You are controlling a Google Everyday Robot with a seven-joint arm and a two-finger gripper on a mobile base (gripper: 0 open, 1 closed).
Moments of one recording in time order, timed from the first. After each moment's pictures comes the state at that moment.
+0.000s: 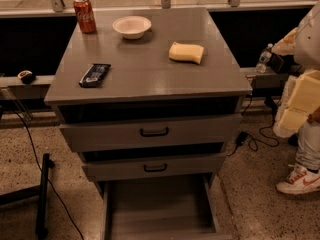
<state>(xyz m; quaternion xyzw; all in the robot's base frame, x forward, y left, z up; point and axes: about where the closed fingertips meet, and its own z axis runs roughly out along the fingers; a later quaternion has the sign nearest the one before) 0.438 -0.217 0.976 -0.60 0.78 -0.03 0.16</state>
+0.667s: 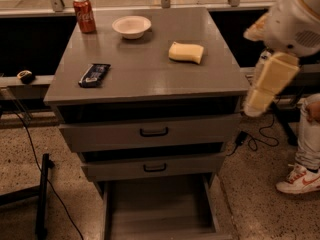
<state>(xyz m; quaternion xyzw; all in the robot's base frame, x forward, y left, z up) 0.474 -0.180 0.985 -0.63 0.75 -0.02 0.20</state>
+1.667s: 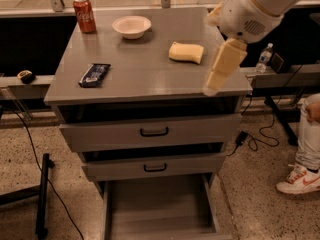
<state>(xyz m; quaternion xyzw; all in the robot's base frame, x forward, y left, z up) 0.535 -0.108 0.986 -0.66 0.70 0.01 0.27</state>
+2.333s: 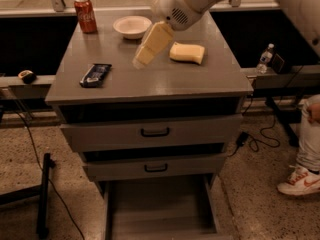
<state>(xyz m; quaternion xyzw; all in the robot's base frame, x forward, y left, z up) 0.618 0.023 0.989 -0.62 0.69 0.12 0.37</state>
